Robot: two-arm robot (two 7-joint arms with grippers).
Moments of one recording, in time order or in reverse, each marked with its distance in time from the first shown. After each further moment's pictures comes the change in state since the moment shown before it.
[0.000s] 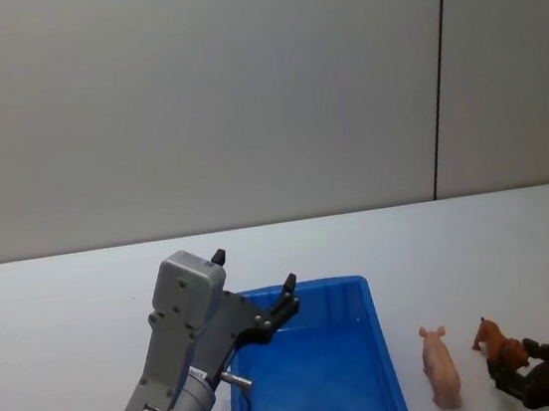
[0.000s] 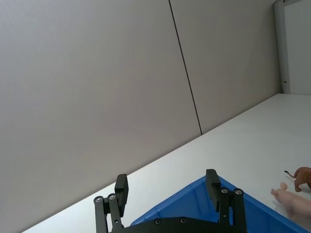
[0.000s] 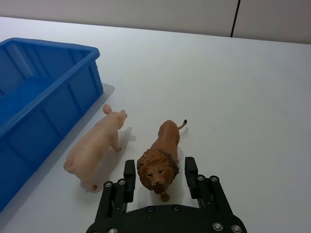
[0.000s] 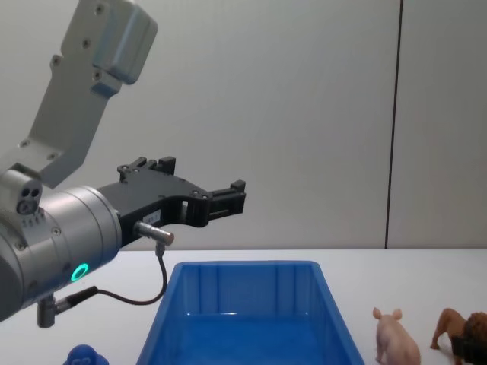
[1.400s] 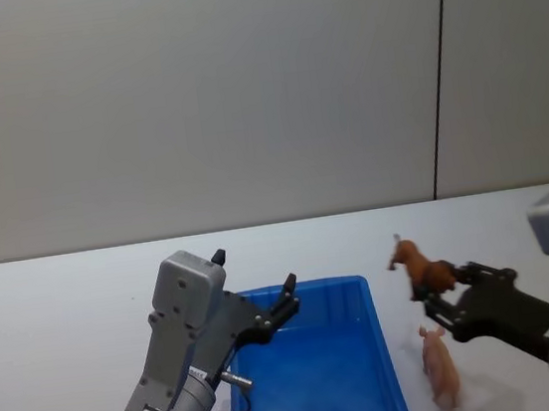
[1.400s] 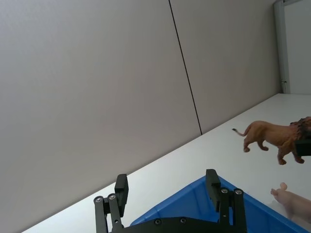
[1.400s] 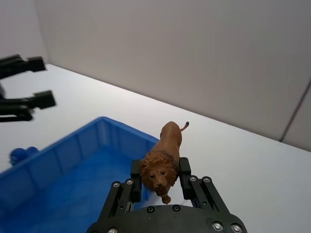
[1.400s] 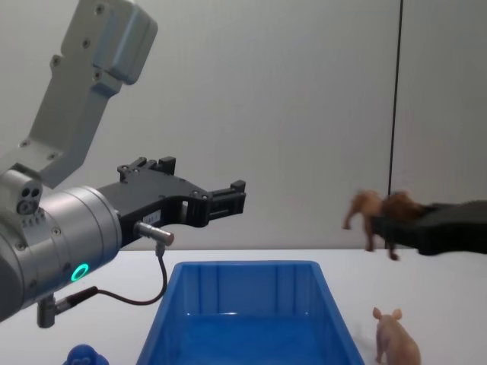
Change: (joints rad) left arm 0.000 0.000 0.000 0.000 0.000 0.000 0.000; right arm 0.097 -0.044 -0.038 -0.116 -0.080 -0.064 0.137
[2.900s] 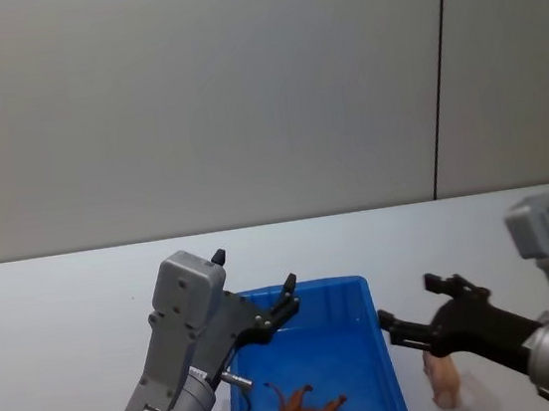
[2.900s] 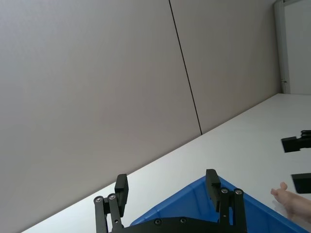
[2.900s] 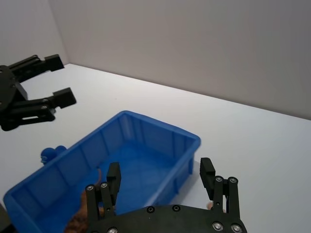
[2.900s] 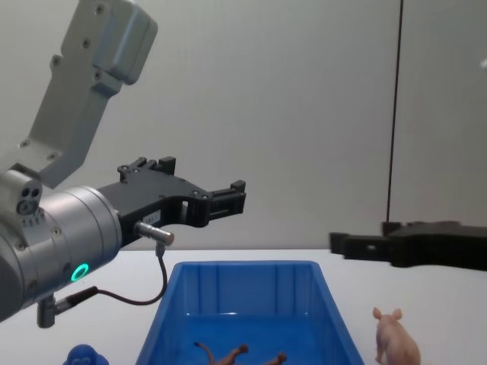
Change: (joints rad) left arm 0.000 0.000 0.000 0.000 0.000 0.000 0.000; right arm 0.027 -0.028 -0.032 0.026 0.085 0.086 0.032
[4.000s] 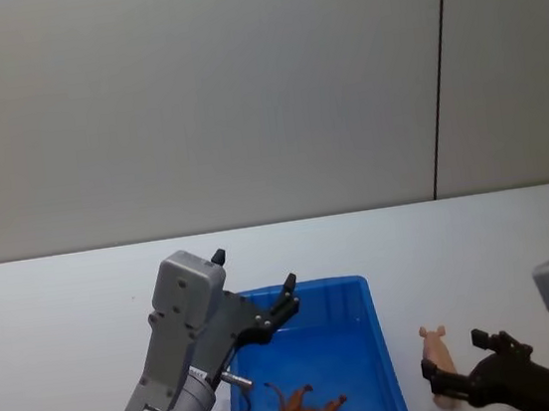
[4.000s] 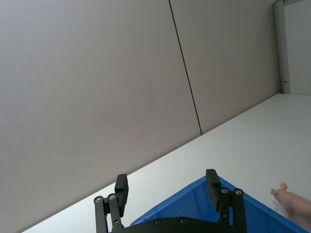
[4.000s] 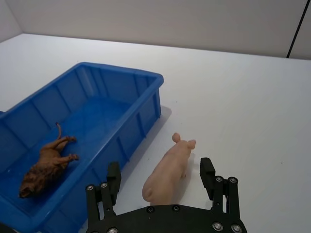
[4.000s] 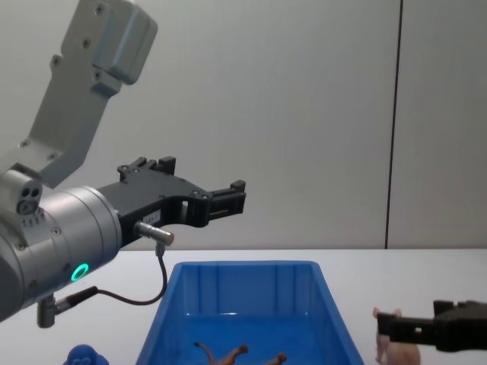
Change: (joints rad) left arm 0.000 0.000 0.000 0.000 0.000 0.000 0.000; right arm -0.100 0.042 0.007 0.026 0.030 0.000 -0.120
